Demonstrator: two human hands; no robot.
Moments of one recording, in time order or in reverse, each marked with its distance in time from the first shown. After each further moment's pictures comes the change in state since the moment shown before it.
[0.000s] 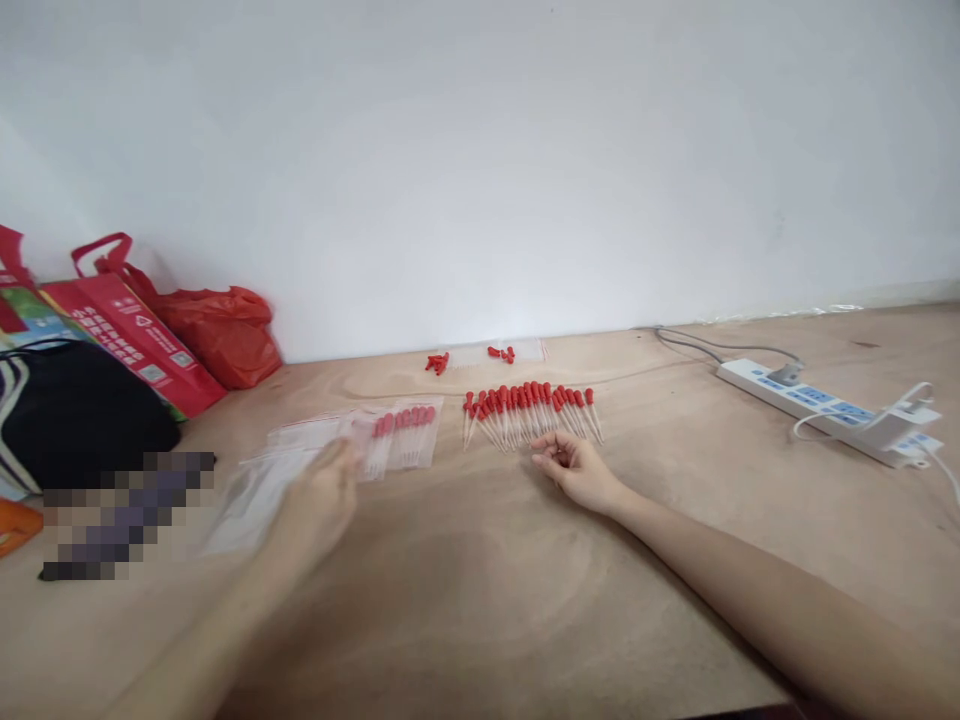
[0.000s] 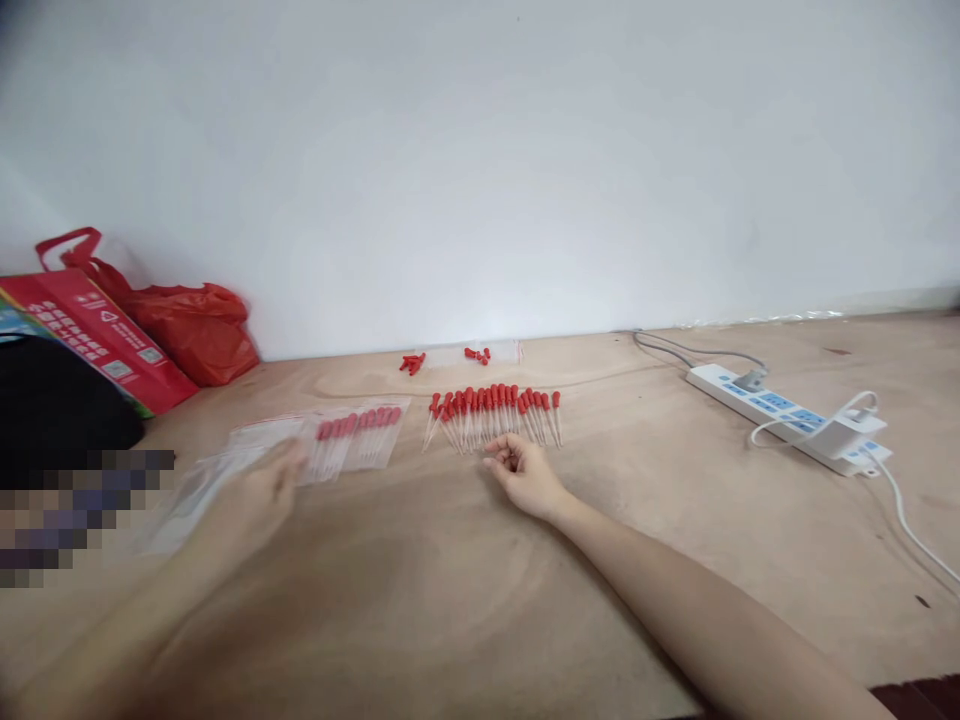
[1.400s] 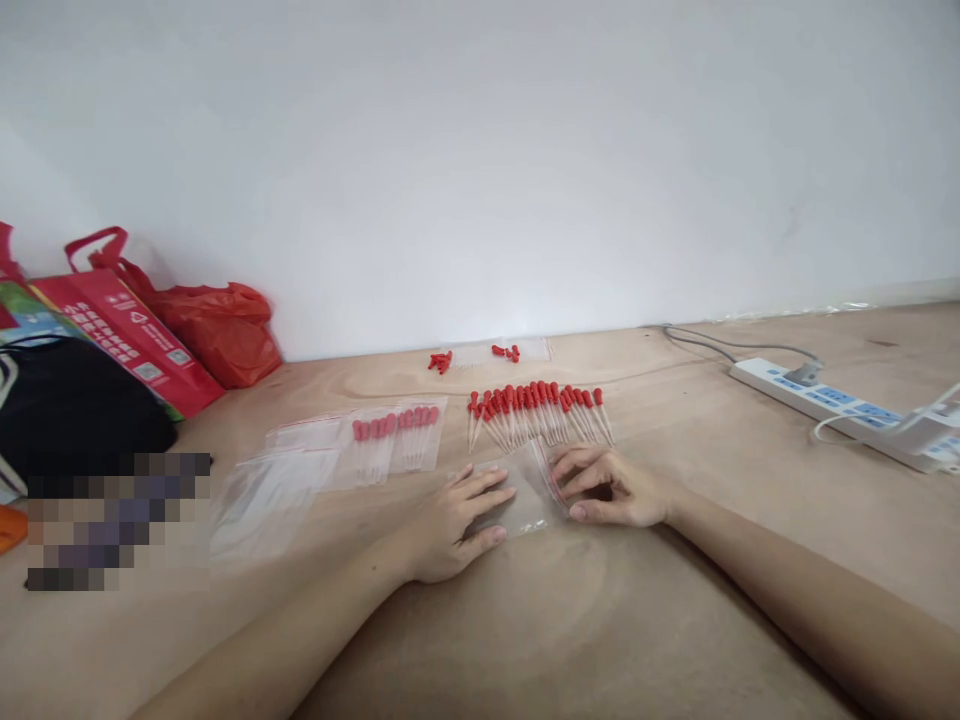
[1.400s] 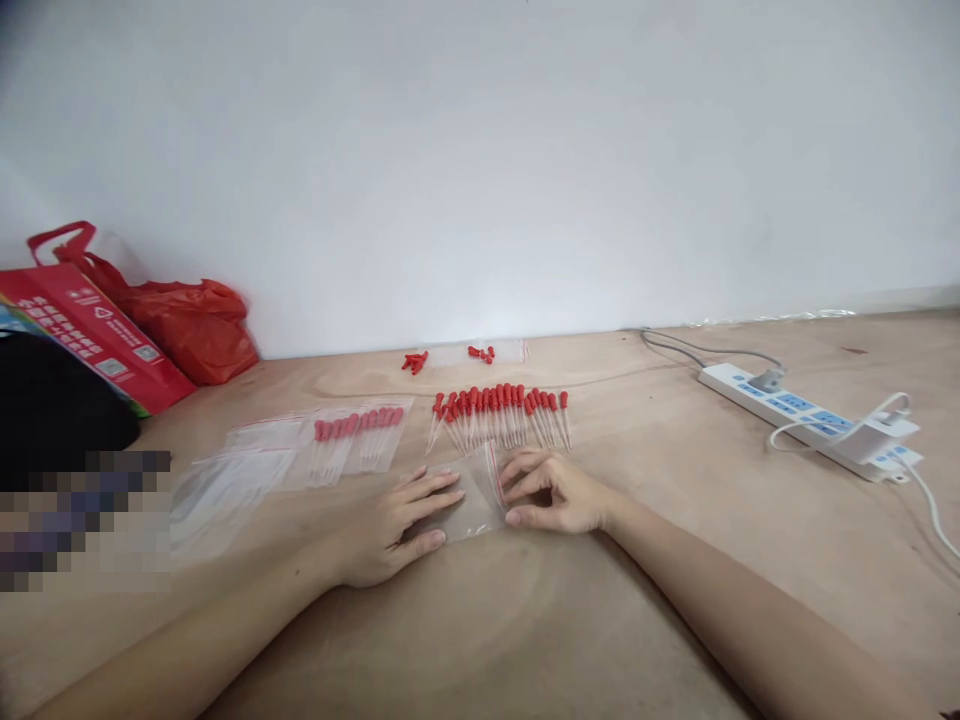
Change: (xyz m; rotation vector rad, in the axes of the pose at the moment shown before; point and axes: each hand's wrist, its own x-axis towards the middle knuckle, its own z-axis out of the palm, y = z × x) left_hand -0.013 0.071 0.059 -0.130 -0.649 0.683; right_hand -0.012 -0.027 -0.043 -0.418 -0.519 -0.470
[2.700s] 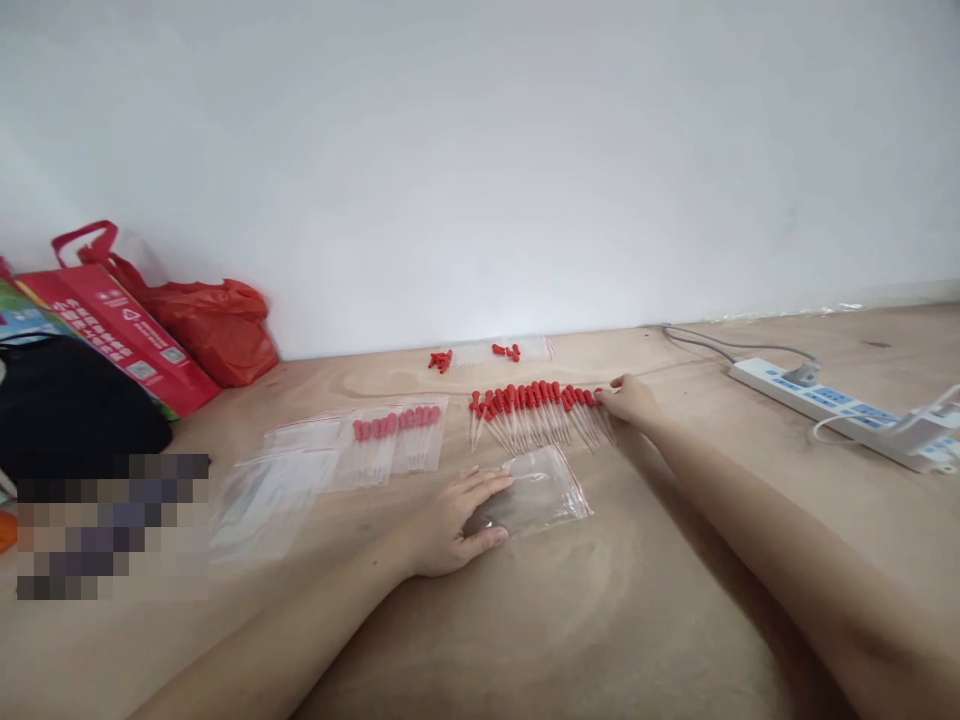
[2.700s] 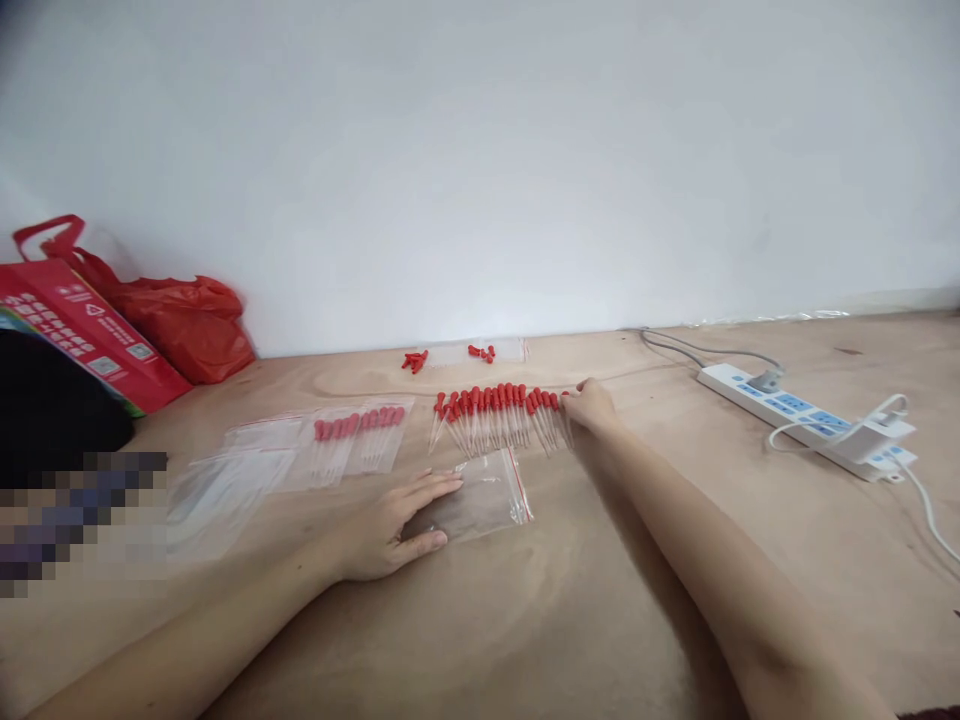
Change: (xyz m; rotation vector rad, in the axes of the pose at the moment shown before) left_hand 0.000 -0.002 -0.004 -0.079 0.009 -0.004; right_hand 0.028 0.094 -0.056 -0.309 0.734 1.169
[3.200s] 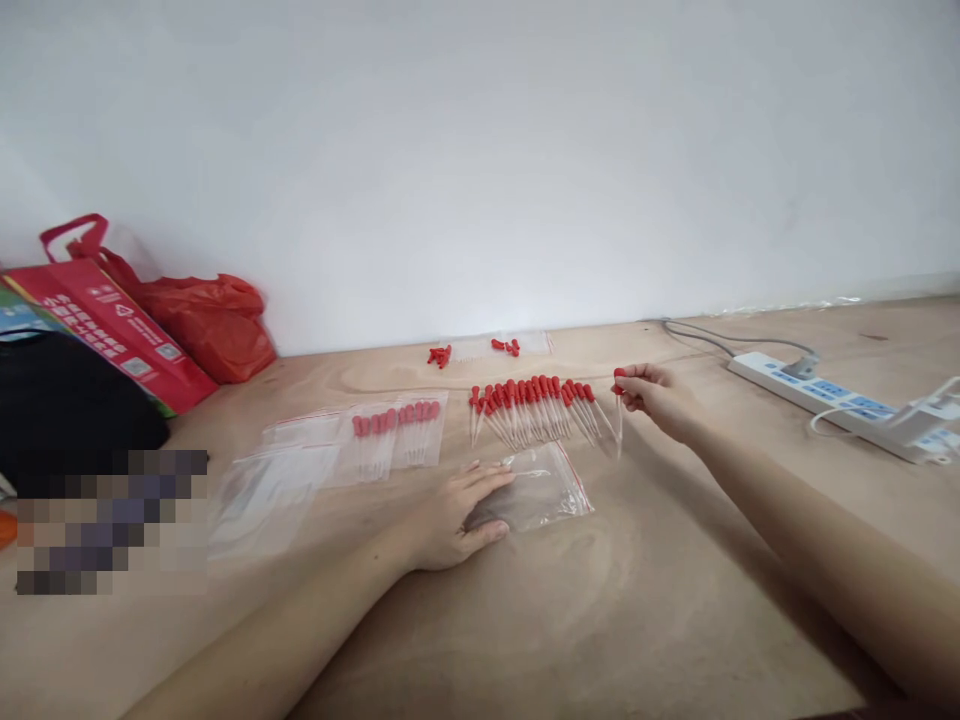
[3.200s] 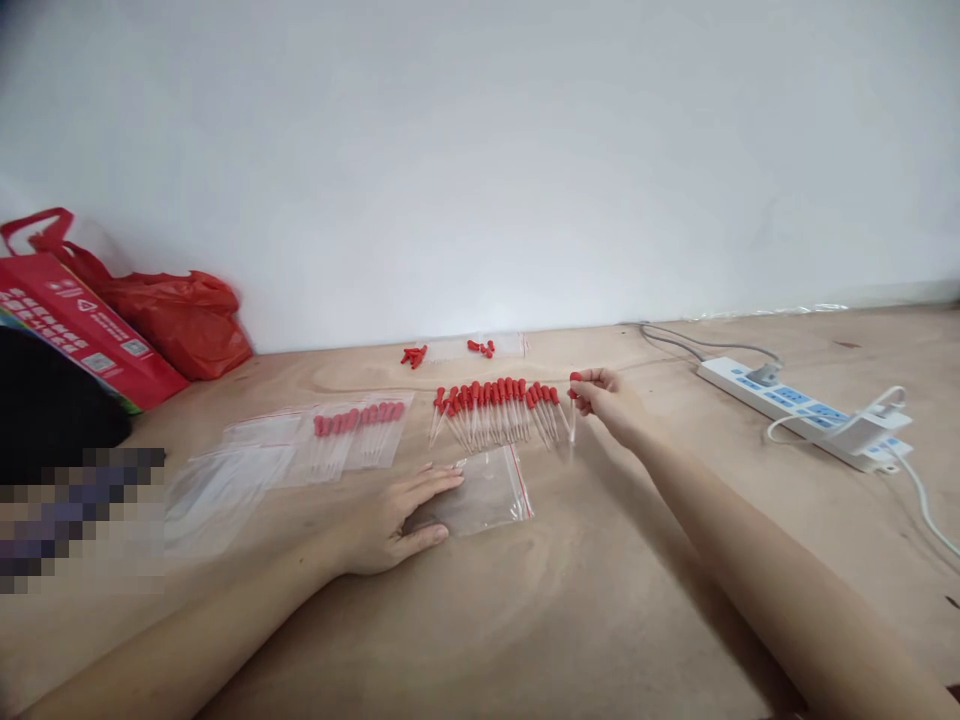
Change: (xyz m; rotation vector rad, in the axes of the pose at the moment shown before) left_hand 0.001 -0.002 0.001 -0.013 0.025 0.062; right_hand -0.033 0.004 -0.036 0.772 -0.214 -0.082
